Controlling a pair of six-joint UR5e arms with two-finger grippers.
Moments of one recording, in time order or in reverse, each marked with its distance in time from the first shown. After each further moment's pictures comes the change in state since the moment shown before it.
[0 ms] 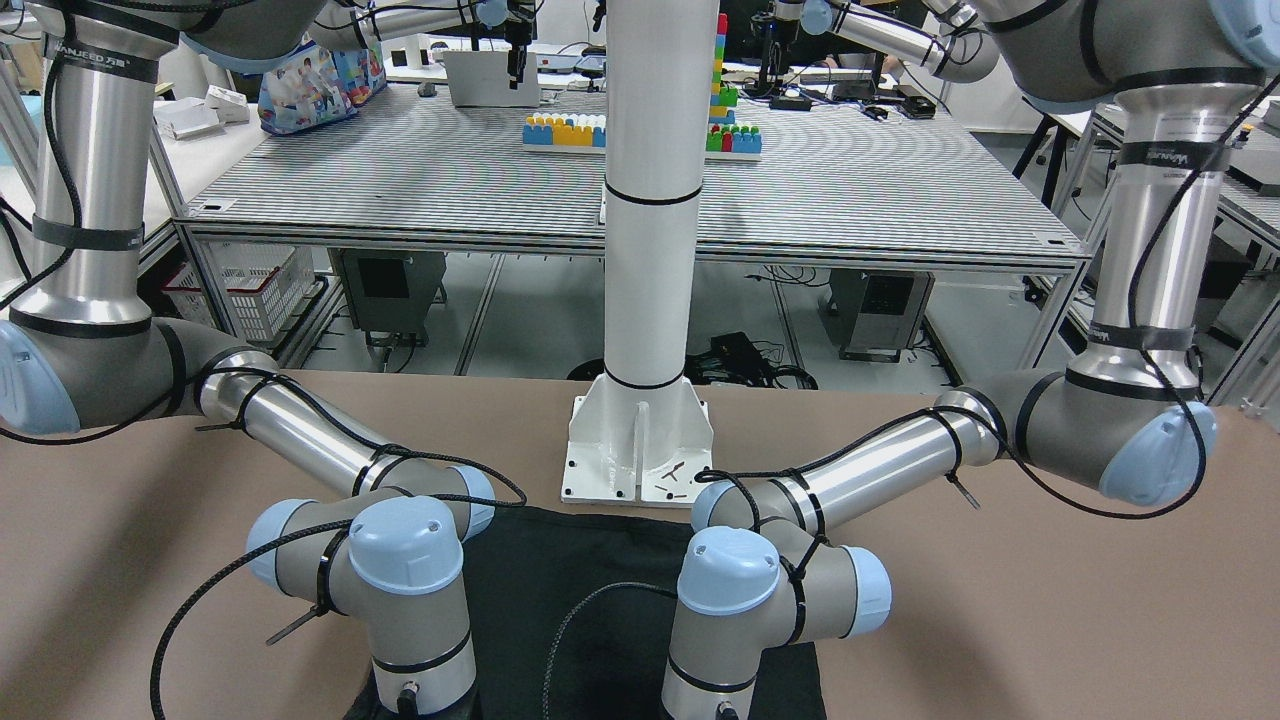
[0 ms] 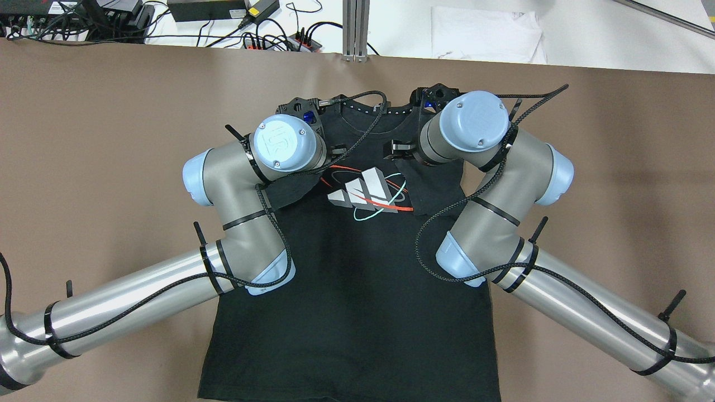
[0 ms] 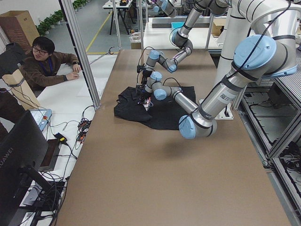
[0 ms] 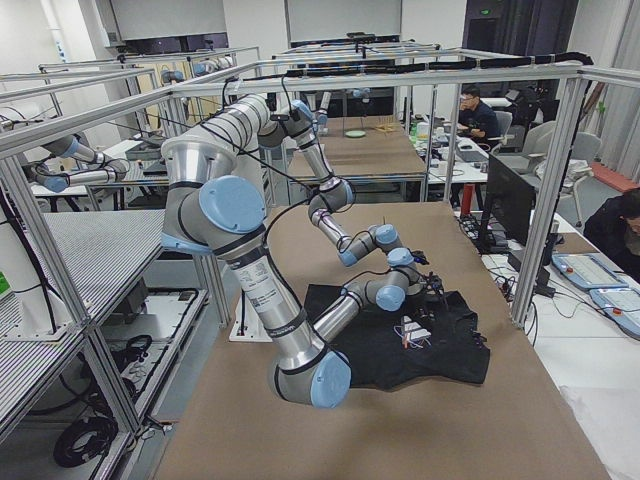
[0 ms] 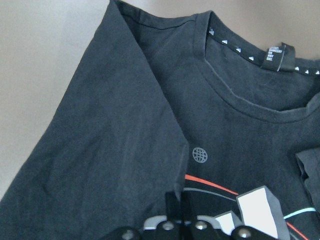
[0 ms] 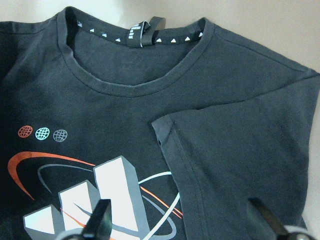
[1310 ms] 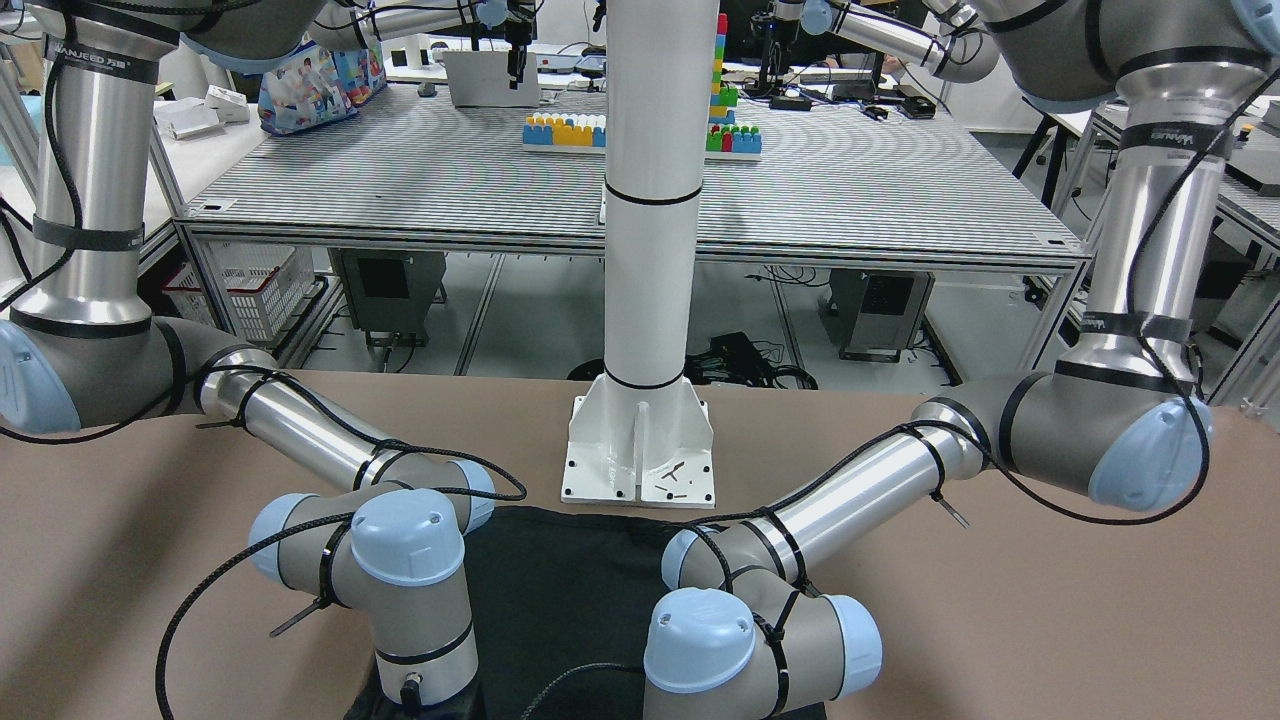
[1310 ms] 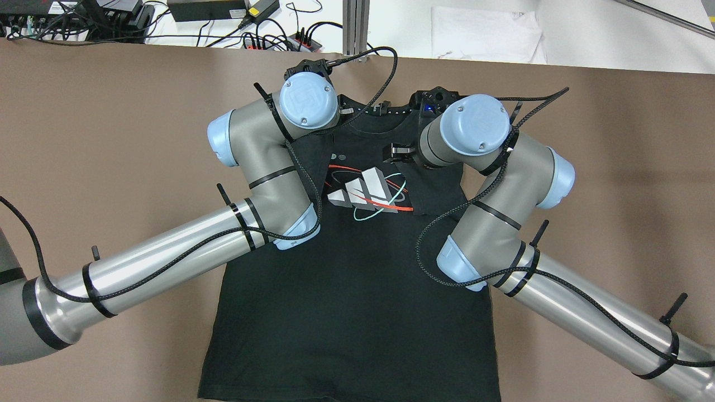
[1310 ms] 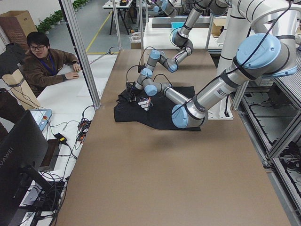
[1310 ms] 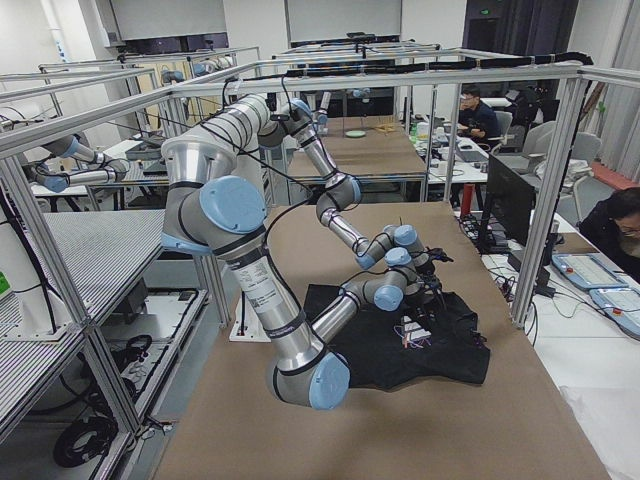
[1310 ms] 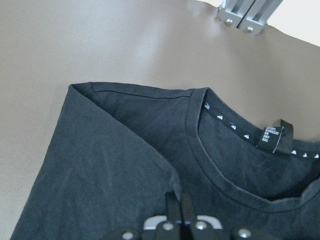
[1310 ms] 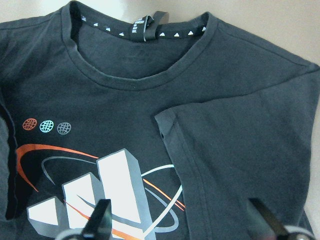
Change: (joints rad) left arm -0.065 -0.153 0.228 -0.033 0.034 -0.052; right arm -0.007 -0.009 0.017 -0.004 0.003 0.000
